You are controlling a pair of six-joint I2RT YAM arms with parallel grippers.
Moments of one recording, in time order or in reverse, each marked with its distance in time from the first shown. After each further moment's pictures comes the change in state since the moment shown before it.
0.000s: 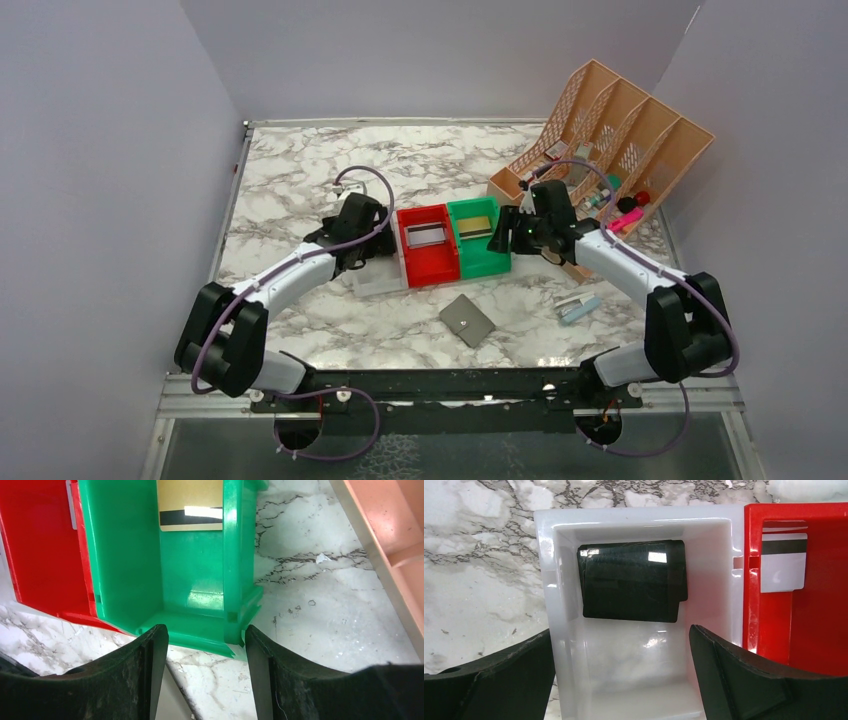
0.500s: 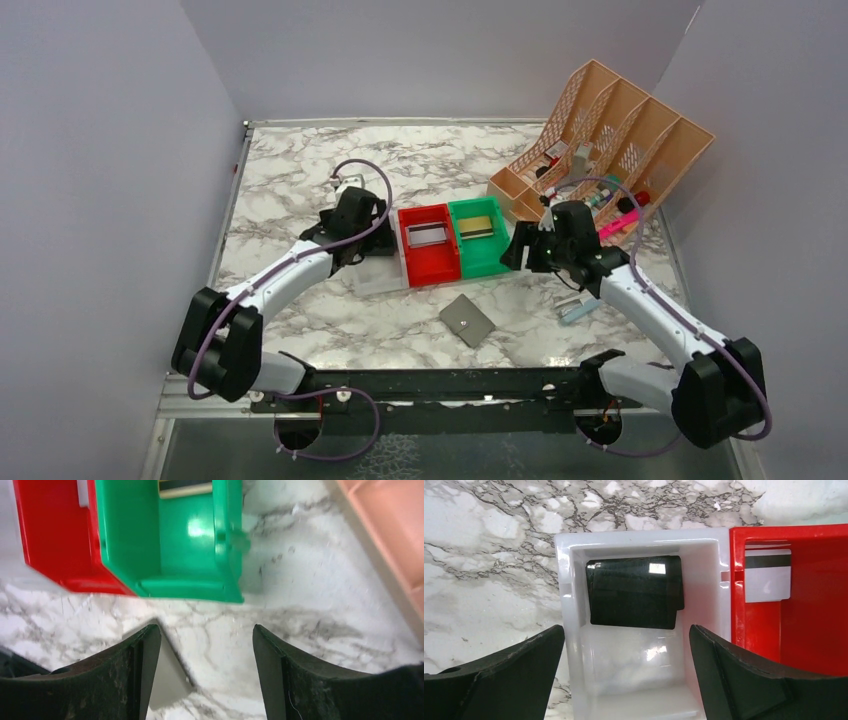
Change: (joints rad) left arm 0.012 -0.002 0.043 -0.011 -0.015 0.039; right arm 0.000 -0.275 -0.114 -0.083 0.088 0.006
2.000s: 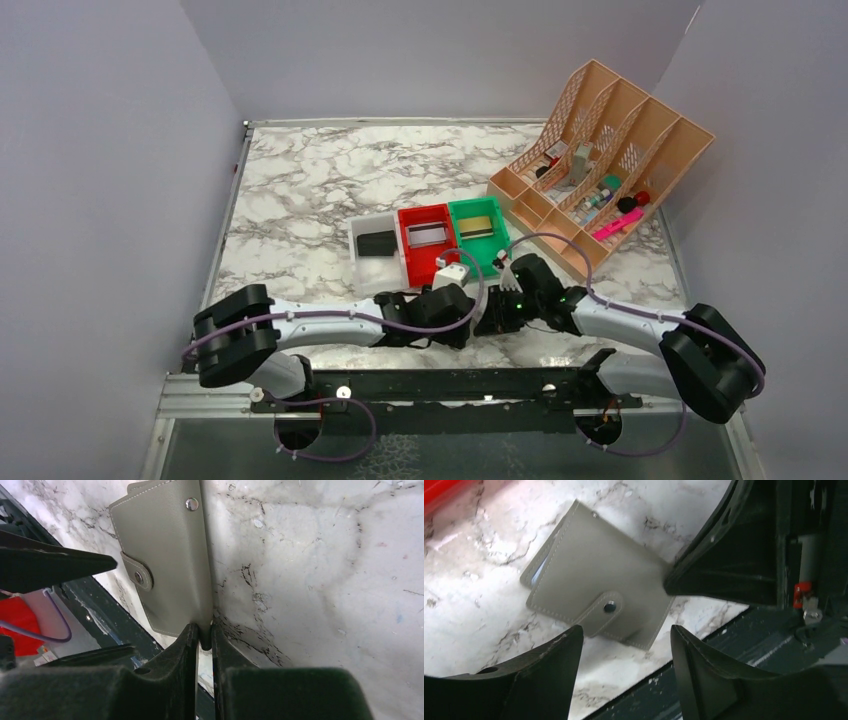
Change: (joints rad) left arm -0.763 0.006 -0.120 0.073 0.060 -0.278; right arm 0.315 0.064 -0.367 0.294 -0.287 0.195
